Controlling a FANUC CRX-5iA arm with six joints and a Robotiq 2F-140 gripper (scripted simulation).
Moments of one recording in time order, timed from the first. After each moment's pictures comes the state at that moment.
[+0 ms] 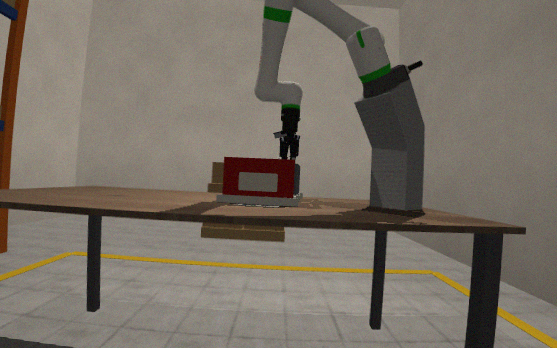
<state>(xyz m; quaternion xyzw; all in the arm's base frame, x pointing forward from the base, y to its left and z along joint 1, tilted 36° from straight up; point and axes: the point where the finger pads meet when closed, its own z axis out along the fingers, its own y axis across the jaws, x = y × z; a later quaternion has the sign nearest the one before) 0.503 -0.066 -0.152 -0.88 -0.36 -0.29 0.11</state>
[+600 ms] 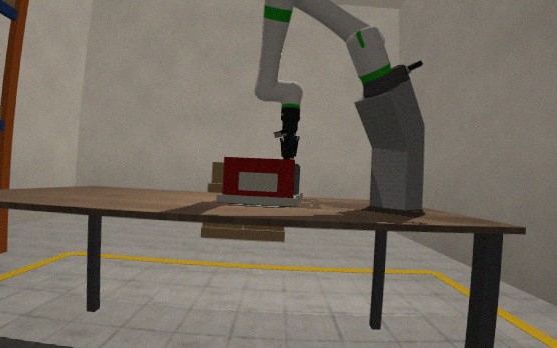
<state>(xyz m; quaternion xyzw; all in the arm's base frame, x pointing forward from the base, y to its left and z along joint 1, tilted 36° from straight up) 0.502 -0.067 -0.150 -0.88 -0.36 -0.29 0.11</state>
